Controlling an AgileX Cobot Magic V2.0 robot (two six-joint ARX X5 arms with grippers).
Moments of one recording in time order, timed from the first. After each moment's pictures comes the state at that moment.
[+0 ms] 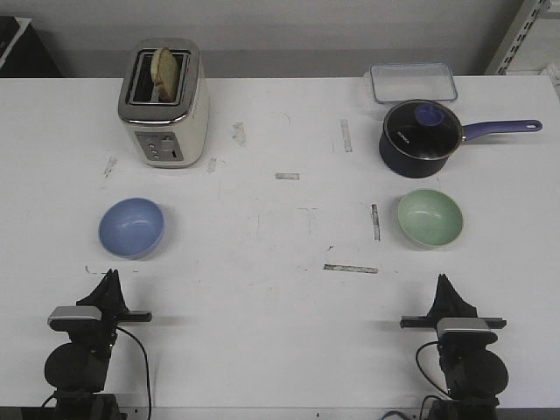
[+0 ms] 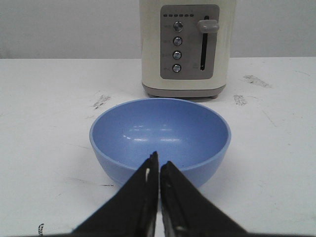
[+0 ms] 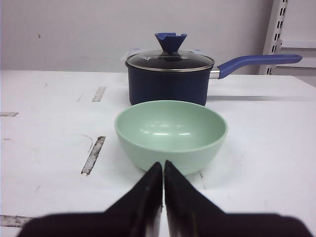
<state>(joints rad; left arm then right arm) 0.00 0.01 0.03 0.06 -0.03 0.01 0.00 0.00 0.01 -0.05 0.00 0.00</state>
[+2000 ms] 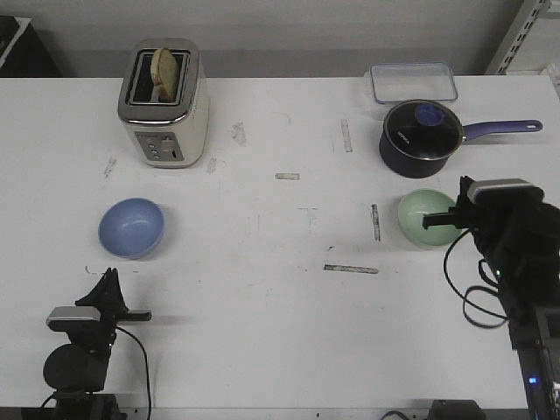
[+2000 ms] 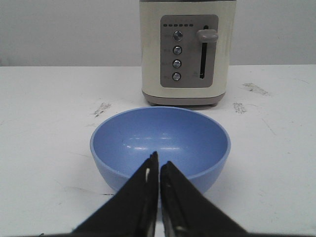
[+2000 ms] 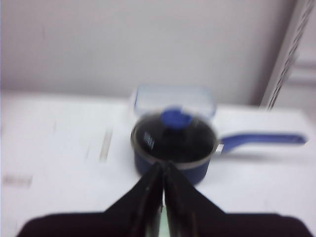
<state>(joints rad) 0.00 0.01 0.03 0.09 -0.03 0.01 -0.01 0.99 1.15 -0.49 -0.06 -0.06</state>
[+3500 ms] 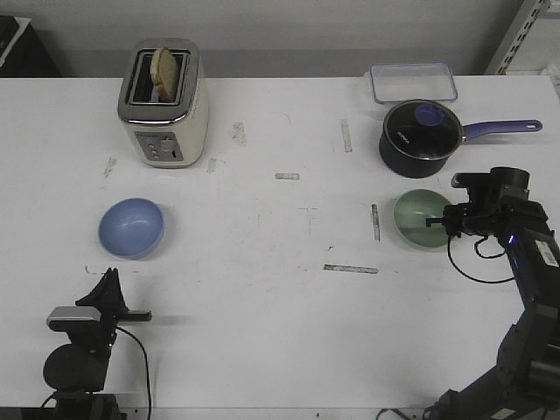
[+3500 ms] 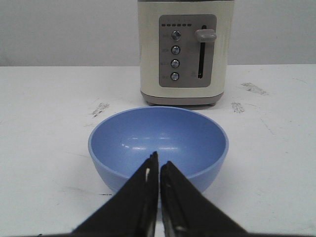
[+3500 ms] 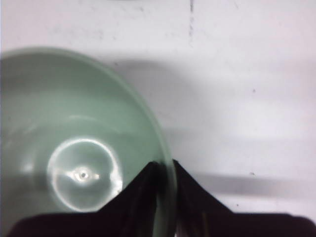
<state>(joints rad) 0.00 0.01 0.03 0.09 -0.03 0.01 -0.28 1.70 1.25 -0.65 -0.27 -0.23</state>
